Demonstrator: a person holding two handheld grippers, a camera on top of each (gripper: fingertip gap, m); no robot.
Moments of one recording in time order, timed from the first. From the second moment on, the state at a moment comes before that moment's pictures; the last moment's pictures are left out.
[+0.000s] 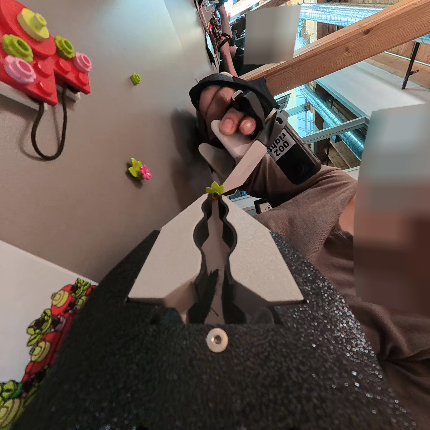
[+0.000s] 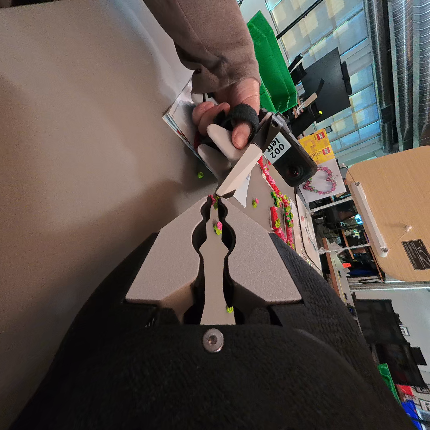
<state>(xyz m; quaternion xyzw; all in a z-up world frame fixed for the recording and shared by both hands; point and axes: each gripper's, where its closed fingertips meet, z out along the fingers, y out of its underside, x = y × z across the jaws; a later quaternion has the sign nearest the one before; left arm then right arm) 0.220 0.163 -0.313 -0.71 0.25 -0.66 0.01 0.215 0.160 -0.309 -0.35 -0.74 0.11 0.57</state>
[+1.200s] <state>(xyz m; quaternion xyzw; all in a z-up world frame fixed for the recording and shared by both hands) 0.222 0.181 -0.309 -0.74 0.42 -0.41 0.32 0.222 0.184 -0.327 -0.51 -0.70 0.19 0.47</state>
